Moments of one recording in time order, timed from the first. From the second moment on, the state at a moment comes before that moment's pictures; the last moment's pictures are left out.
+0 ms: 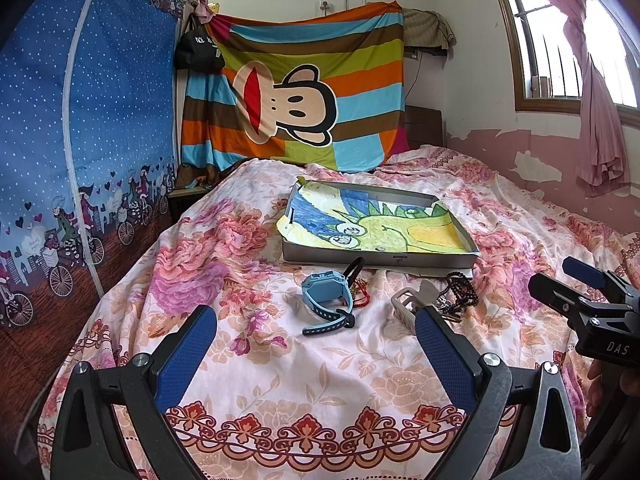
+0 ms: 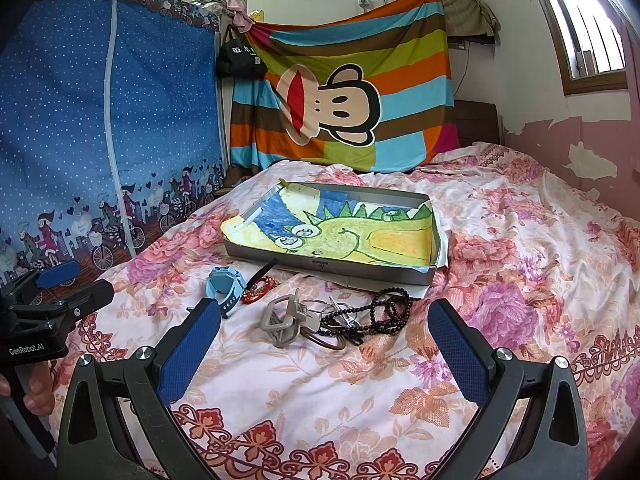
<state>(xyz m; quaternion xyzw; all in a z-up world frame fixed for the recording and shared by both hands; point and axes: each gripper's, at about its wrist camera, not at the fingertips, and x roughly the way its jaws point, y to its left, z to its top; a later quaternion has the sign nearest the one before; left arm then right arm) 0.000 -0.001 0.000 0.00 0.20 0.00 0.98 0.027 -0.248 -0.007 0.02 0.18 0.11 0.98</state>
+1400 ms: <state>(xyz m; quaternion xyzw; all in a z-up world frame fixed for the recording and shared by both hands) 0.178 0.044 -0.056 -0.11 0.46 -0.02 0.88 0.162 -0.218 -0.048 0.07 0.37 0.18 0.91</state>
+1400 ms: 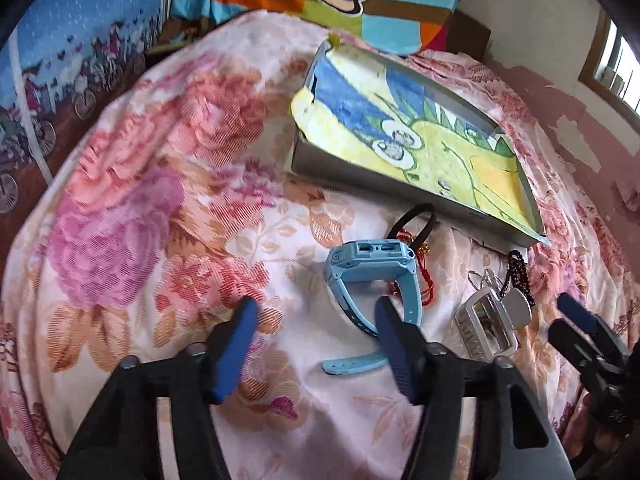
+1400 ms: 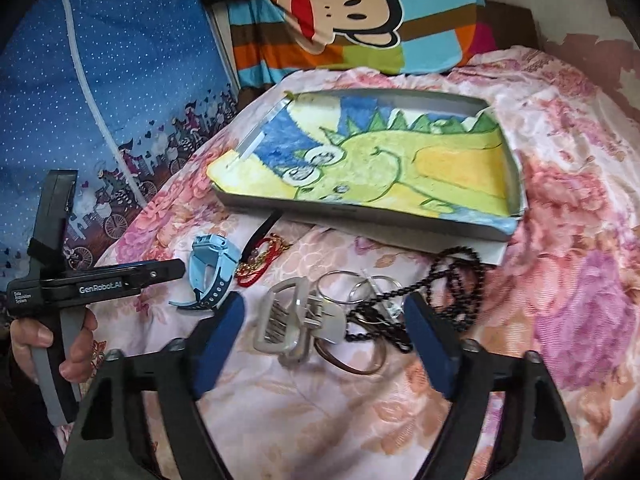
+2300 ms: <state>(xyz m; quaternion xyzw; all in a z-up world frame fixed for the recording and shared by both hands) 0.181 0.040 -0.066 -0.19 0.51 -0.03 0.84 0.161 -0.223 -0.067 0.15 0.41 0.21 0.88</state>
